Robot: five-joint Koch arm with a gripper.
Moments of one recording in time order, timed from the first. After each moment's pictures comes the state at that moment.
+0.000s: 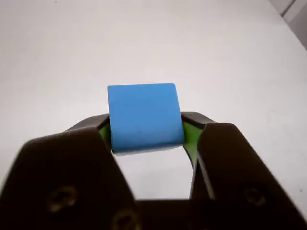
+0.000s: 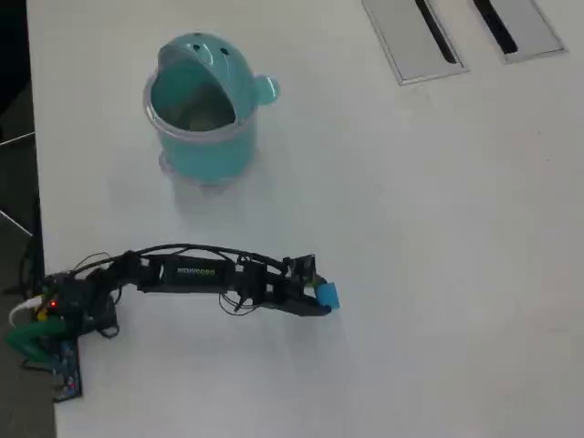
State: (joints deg) arm 17.4 58.0 61.7 30.1 -97.7
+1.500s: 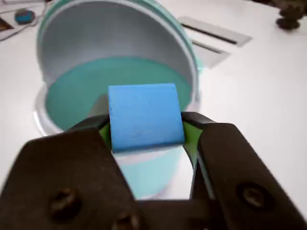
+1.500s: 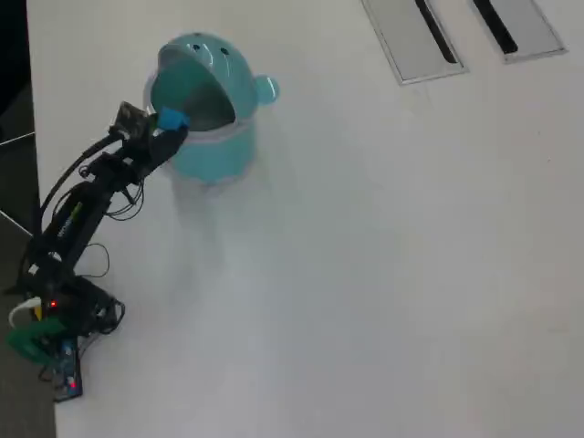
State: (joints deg) arm -43.1 107.0 87.7 34.9 -92.0
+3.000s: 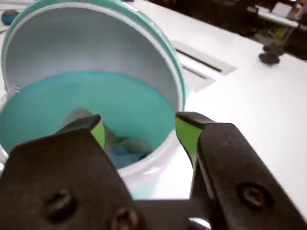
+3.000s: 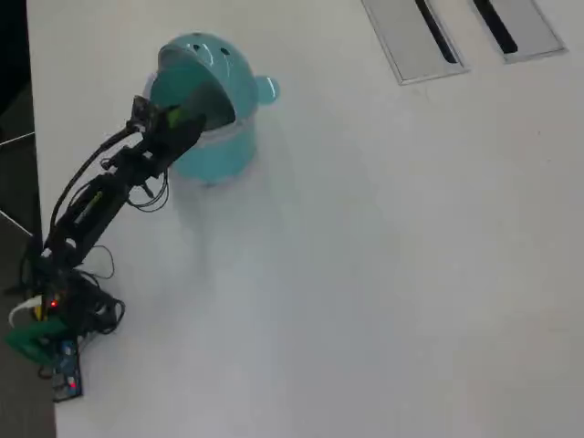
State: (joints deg) arm -39.6 99.7 86.6 22.5 -100.0
